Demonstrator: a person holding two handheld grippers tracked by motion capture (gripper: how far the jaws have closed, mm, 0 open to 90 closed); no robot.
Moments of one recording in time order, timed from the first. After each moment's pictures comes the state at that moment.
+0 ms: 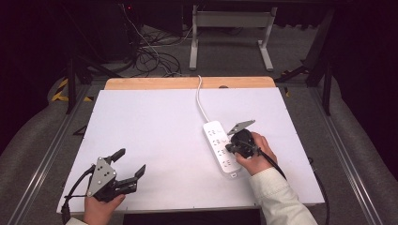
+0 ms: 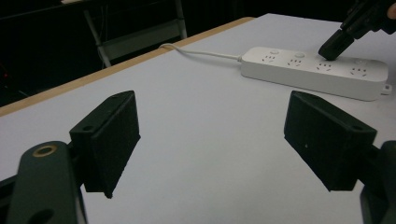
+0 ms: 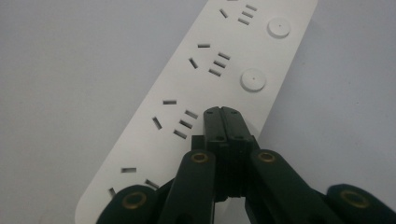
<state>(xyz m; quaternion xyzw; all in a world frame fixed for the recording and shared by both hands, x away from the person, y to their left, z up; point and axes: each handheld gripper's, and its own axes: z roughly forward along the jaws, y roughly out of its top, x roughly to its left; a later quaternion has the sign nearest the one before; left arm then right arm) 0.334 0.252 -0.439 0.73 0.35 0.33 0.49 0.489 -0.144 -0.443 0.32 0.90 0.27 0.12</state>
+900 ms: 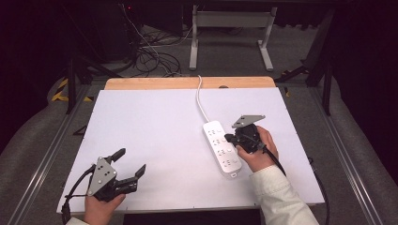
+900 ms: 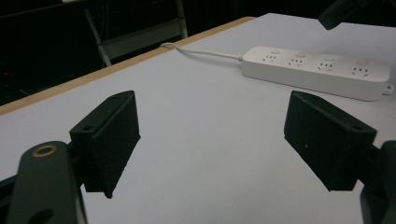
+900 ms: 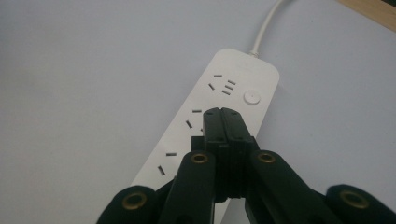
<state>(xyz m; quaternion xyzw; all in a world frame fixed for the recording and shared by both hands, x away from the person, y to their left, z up) 0.336 0.252 -0.439 0.73 0.35 0.33 0.49 0.485 -0.147 -0.412 0.31 0.87 0.36 0.16</state>
